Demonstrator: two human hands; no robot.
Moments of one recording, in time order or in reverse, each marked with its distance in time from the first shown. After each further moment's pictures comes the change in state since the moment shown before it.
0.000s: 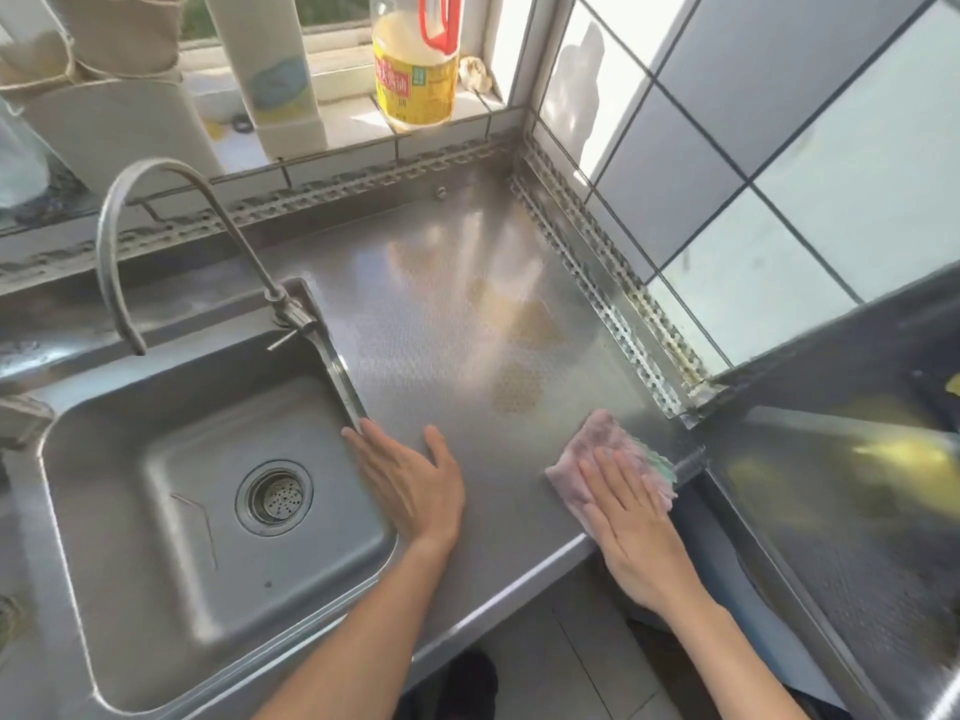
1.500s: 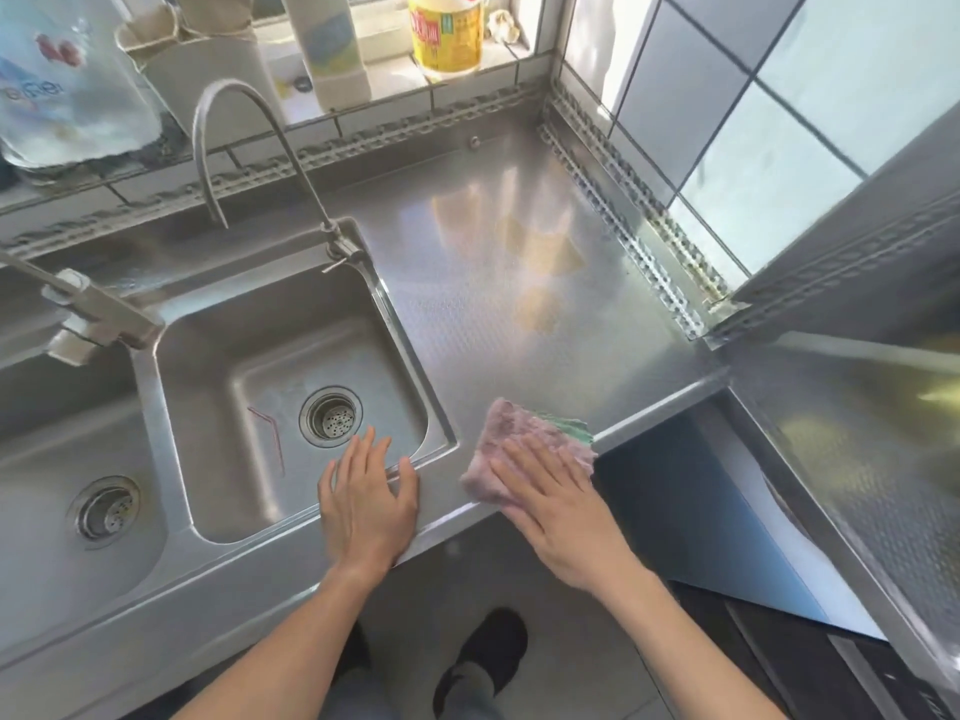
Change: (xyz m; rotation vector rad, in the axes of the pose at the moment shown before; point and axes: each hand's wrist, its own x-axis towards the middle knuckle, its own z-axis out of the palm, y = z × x) left_hand -0.062 -0.140 -0.094 0.557 -0.037 0.349; right_hand -0.063 -0.079 0.062 -0.056 0.048 -0.398
